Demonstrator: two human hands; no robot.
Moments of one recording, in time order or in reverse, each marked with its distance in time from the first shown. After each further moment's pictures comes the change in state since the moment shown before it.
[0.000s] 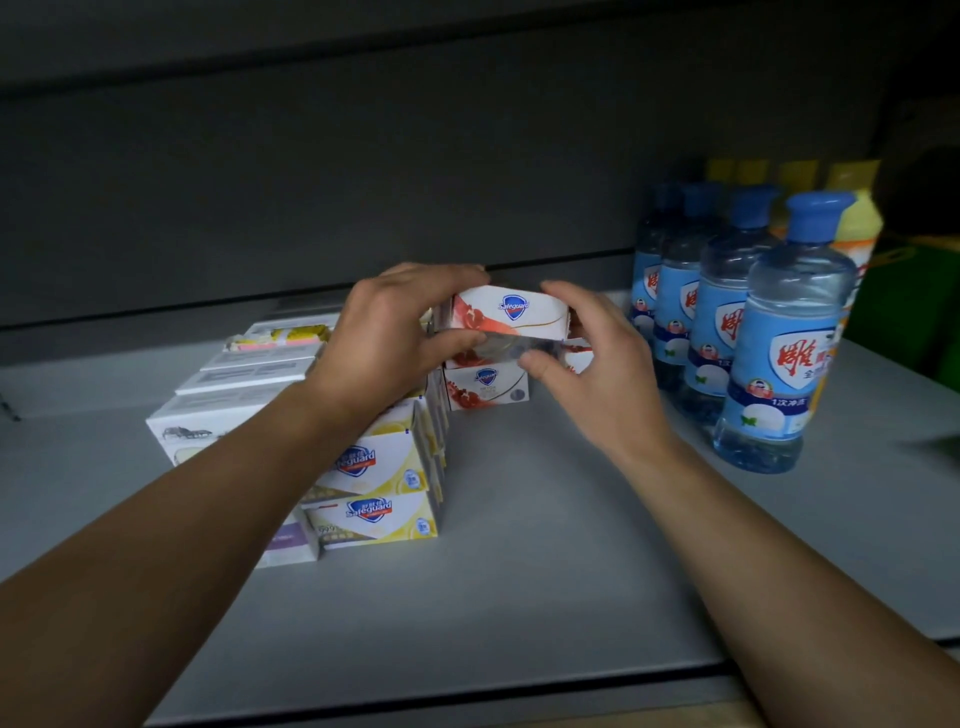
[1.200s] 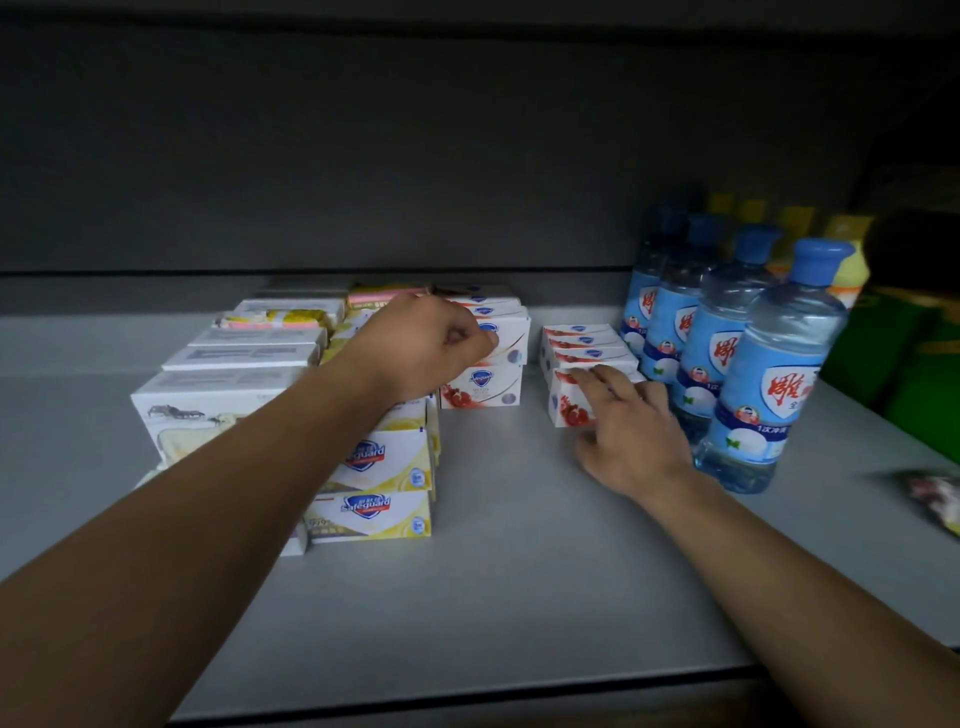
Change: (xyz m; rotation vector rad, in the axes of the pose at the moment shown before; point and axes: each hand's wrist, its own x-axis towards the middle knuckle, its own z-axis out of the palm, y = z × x) left_hand 0.005 -0.011 0.016 -0.078 -0.385 -0.426; right_hand -0.017 0.042 -0.018 -0.862 -0.570 0.281
